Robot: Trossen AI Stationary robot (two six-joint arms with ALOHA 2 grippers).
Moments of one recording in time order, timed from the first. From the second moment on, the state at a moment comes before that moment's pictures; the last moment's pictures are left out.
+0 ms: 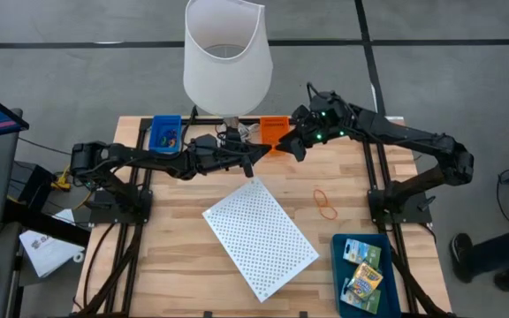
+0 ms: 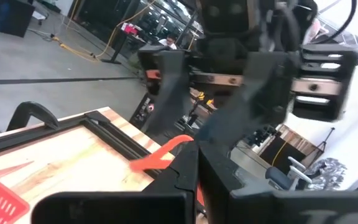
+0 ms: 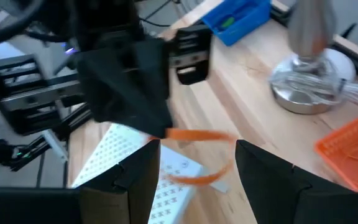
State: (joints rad) left arm 0.15 1.55 0.90 0.72 -0.13 -0.56; right arm -0.38 1.36 1.29 -0.49 -0.31 0.38
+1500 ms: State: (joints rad) left arm 0.07 1.54 0.91 0.79 -0.14 -0.62; right arm -0.27 1.45 1.29 -0.41 -0.33 0.34
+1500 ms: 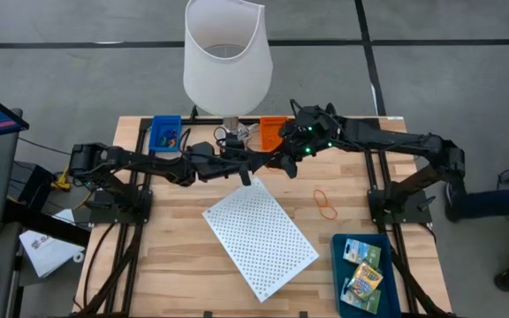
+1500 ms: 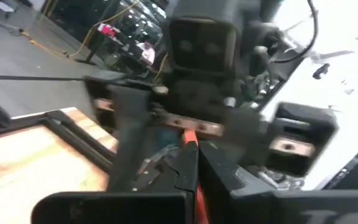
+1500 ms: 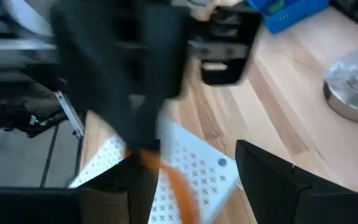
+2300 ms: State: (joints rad) left arm 0.06 1.54 0.92 0.71 -0.13 -0.63; right arm -0.26 1.45 1.29 -0.47 -0.31 0.33
